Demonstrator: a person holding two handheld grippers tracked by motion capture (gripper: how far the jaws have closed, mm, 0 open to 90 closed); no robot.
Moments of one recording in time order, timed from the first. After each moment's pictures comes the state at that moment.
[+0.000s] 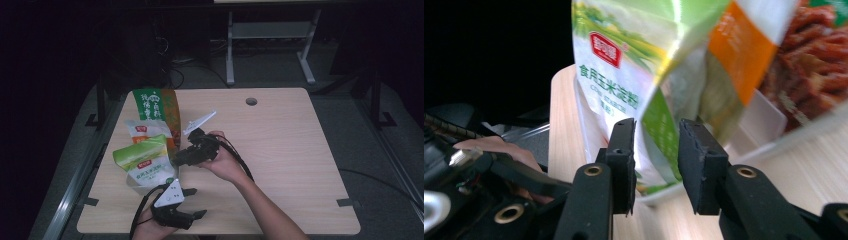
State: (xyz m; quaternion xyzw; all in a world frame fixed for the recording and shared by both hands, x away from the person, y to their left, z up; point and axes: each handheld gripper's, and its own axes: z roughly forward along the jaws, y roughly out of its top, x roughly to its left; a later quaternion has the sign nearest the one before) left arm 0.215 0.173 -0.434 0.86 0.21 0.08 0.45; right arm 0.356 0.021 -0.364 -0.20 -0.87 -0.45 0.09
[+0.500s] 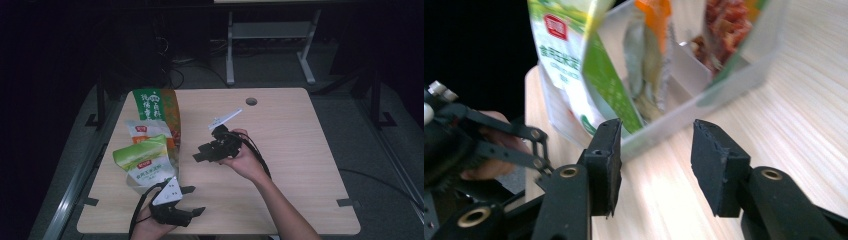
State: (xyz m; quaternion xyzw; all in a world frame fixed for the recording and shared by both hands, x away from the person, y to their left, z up) left arm 0.219 0.177 -0.432 0.86 0.22 0.09 0.46; right arm 0.365 -0.036 -0.370 -0.25 -0.86 -0.44 0.07
